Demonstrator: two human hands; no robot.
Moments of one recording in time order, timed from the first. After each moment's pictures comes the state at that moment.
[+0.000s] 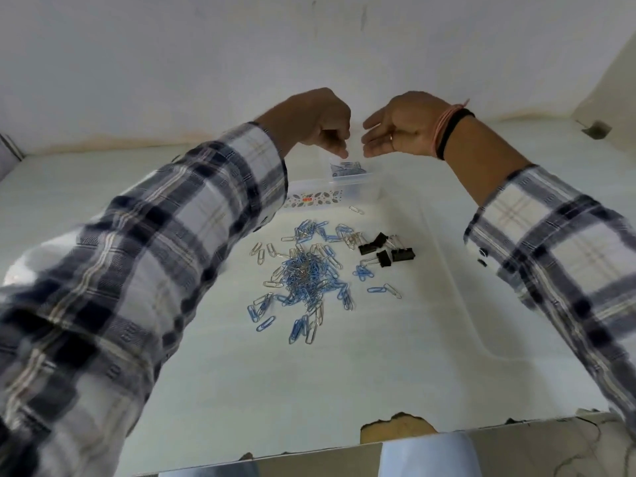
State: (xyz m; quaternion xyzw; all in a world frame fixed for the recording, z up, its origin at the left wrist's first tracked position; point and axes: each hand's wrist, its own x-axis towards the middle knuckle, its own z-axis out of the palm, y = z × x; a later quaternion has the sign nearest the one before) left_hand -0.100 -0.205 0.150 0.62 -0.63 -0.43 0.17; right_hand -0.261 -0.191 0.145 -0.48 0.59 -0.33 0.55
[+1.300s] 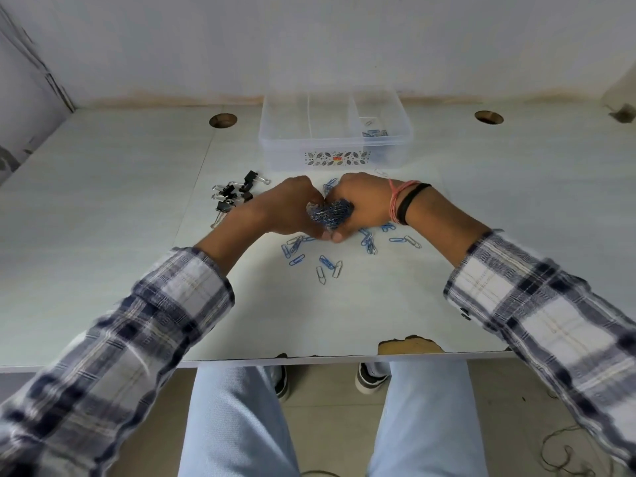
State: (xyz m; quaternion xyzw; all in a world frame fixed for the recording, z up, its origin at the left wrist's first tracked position) left_hand -0.006 -0.030 0.056 0.57 -0.79 -0.21 0.04; right_hand -0.181 -0.066 0.059 -0.89 0.41 0.06 0.18
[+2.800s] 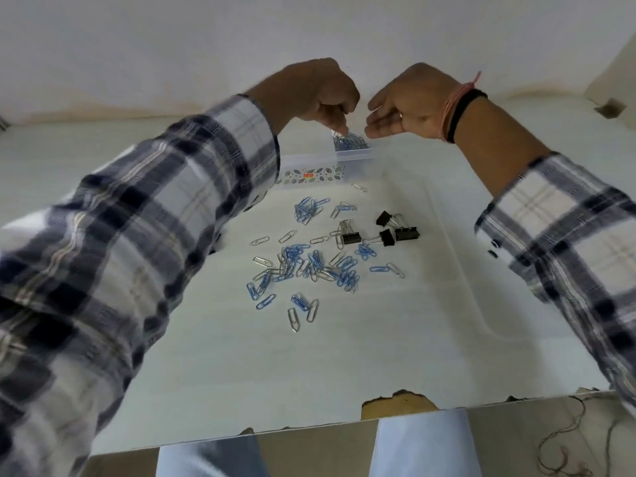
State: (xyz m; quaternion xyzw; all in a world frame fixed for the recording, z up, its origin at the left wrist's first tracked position) left_hand -0.094 -0.200 0.142 0.62 -0.63 -0.43 0.21; right_hand -0.258 -0.186 0.136 -0.52 0.60 -0.34 0.51
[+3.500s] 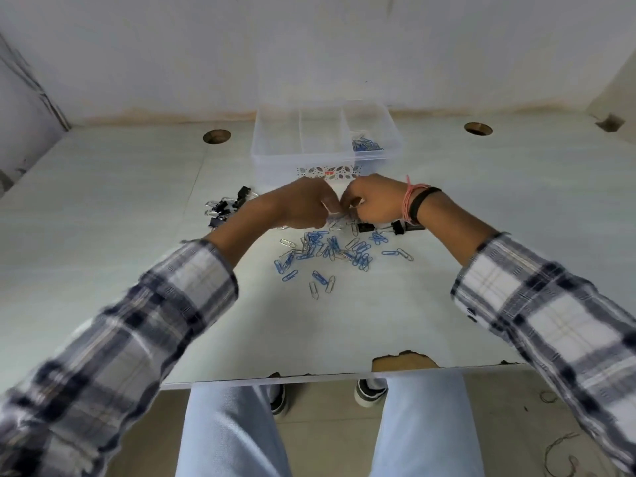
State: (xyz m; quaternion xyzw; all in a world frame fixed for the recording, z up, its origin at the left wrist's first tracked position) left_hand -0.035 -0.049 0.081 0.56 -0.78 -0.26 0.03; right_hand -0.208 -0.086 0.068 -0.85 0.49 0.03 0.20
